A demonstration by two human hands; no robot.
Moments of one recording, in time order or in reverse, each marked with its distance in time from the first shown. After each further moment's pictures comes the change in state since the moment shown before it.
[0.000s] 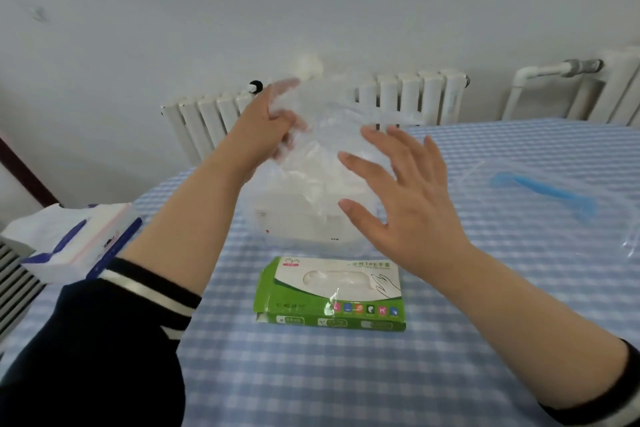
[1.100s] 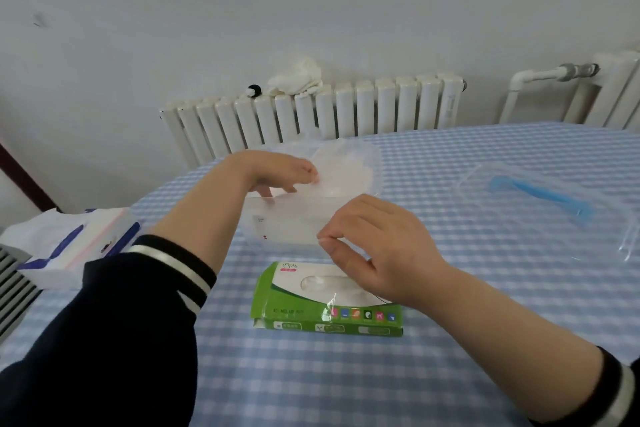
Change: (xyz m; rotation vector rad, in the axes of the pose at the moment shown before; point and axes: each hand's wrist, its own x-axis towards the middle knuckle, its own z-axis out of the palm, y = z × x) left_hand 0.020 -0.020 0.010 0.577 -0.674 -0.481; right_hand -0.011 -0.015 0.007 0.323 -0.020 -0.270
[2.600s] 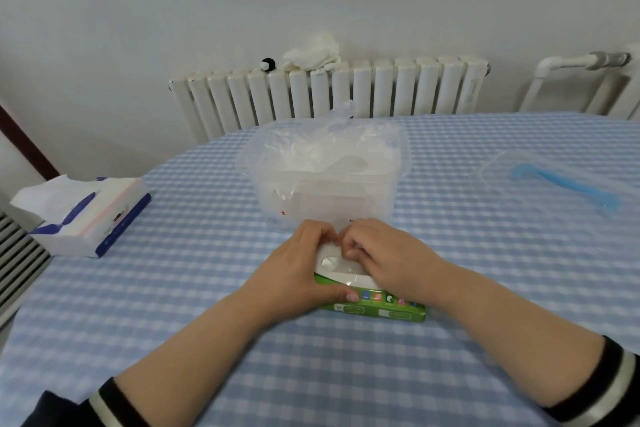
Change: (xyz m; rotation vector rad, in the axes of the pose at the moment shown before) left_hand -0.057 -0.072 0.157 -0.105 0.484 0.417; right_hand -0.026 0.004 0.036 0.189 -0.681 0.467
